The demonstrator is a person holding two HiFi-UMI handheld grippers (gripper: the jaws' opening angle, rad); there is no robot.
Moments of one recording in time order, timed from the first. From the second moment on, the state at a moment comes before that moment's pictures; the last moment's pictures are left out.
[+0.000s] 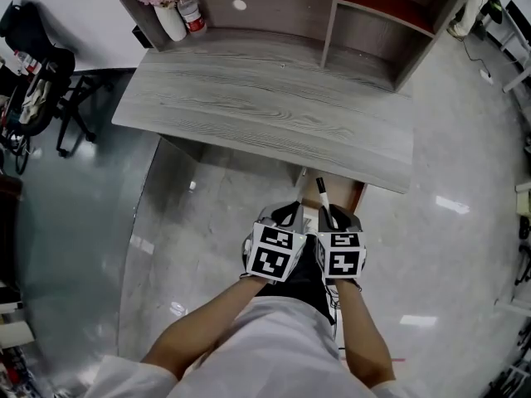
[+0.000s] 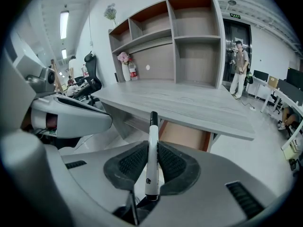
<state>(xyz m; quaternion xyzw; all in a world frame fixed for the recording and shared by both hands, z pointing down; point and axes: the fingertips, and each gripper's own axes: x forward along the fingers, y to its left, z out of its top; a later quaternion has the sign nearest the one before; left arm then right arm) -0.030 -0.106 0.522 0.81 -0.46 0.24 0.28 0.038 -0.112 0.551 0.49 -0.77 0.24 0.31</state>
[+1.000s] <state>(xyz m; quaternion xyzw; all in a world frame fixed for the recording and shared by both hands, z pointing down) -0.015 -0.117 0.584 0.79 -0.46 0.26 0.31 0.044 -0.147 0.658 0.49 -0.75 0.30 0.32</state>
